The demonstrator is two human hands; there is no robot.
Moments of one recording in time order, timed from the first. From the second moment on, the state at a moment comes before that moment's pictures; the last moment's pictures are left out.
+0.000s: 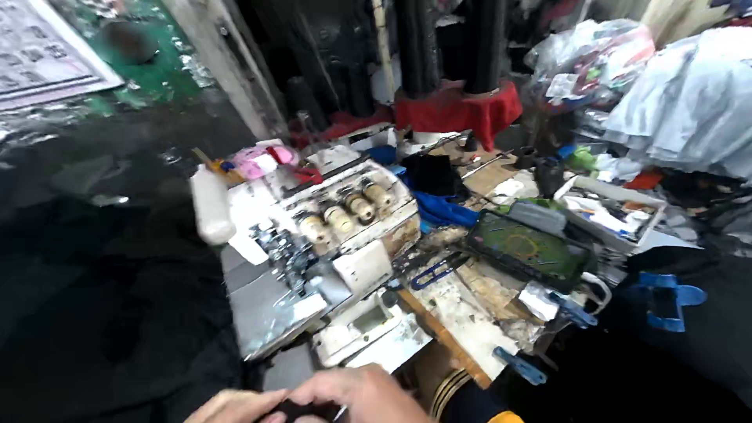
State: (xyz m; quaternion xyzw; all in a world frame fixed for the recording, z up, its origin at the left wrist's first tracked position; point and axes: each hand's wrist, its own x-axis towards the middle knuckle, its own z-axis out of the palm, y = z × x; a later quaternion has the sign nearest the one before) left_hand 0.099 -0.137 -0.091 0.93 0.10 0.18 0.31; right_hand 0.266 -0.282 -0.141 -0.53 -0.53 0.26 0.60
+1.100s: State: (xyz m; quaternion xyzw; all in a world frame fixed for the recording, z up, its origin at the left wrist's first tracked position) left_hand 0.000 -0.099 -0.069 0.85 0.13 0.31 0.41; right_hand 0.223 -0.312 -0.243 -0.45 -0.13 0.65 0.60
